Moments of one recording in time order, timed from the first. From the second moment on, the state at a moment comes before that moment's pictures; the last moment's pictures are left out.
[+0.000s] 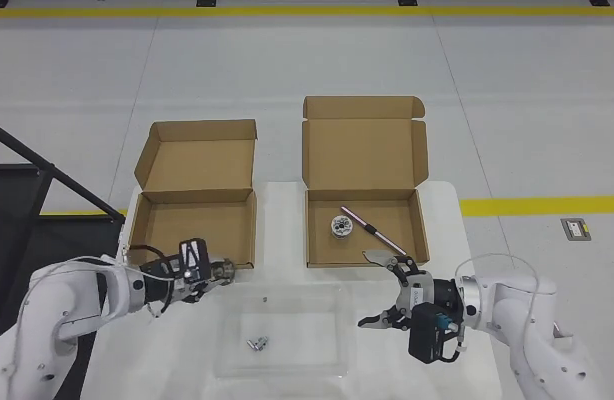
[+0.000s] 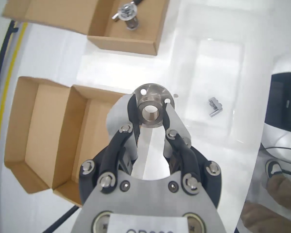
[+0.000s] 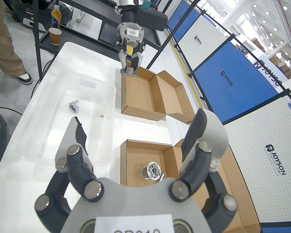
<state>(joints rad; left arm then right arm) 1.06 -0.74 -1.44 -1.77 1.19 -0.98 -0.36 -1.04 -1.07 1.36 -1.80 -2.02 -1.01 -0.65</state>
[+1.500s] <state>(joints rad) 0.50 -0.91 -1.02 -0.84 1.54 -0.65 -0.22 -1.04 -1.07 1.36 -1.80 -2.02 -1.01 -0.65</state>
